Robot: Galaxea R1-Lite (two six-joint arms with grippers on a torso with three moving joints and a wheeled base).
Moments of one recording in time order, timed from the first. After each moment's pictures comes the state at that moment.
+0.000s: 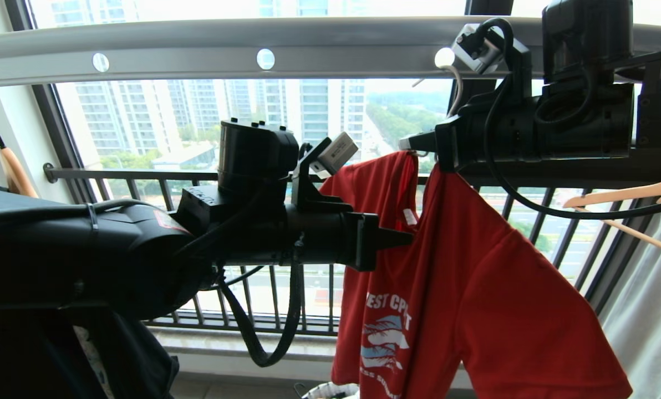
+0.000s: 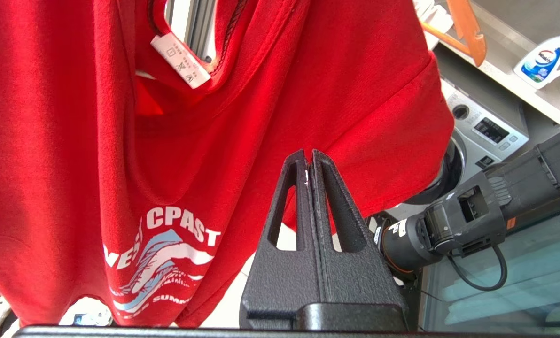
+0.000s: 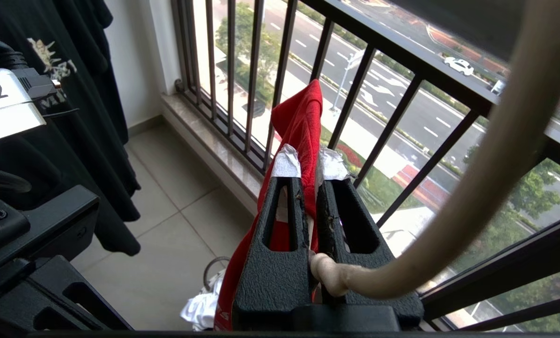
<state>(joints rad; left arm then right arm) -0.73 1.77 -1.19 -0.39 -0.55 -0.35 0.46 1.75 -1.64 0.20 0.24 -0.14</state>
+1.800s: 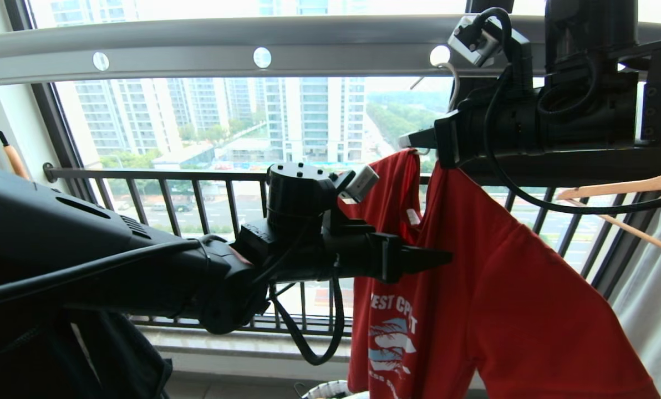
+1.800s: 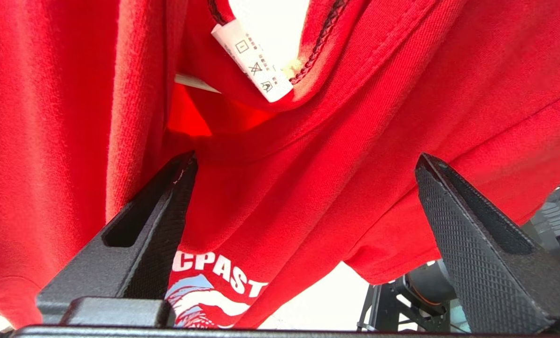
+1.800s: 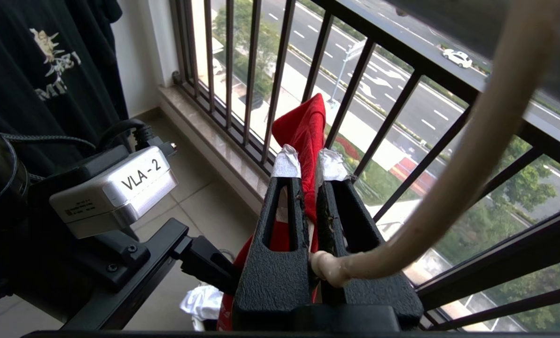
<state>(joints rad) -0.75 1.95 -1.18 -0.64 -0.53 -0.40 0.46 1.74 -1.67 0.21 0.24 -0.14</state>
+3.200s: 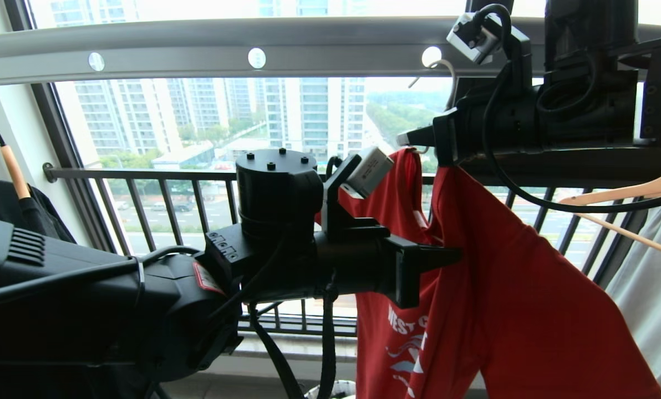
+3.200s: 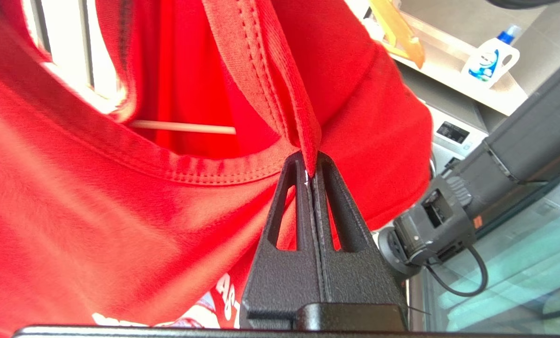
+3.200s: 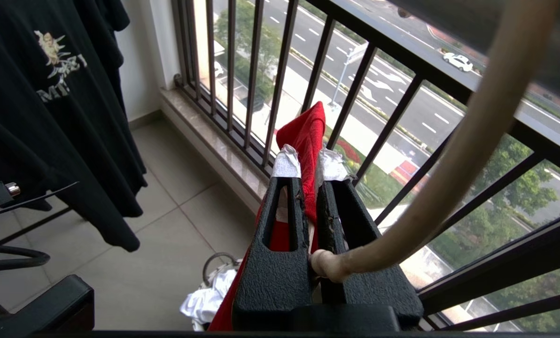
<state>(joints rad) -0.86 1.80 -1.07 -0.72 -0.53 -0.38 0.47 1.74 -1.68 0.20 0.24 -0.14</state>
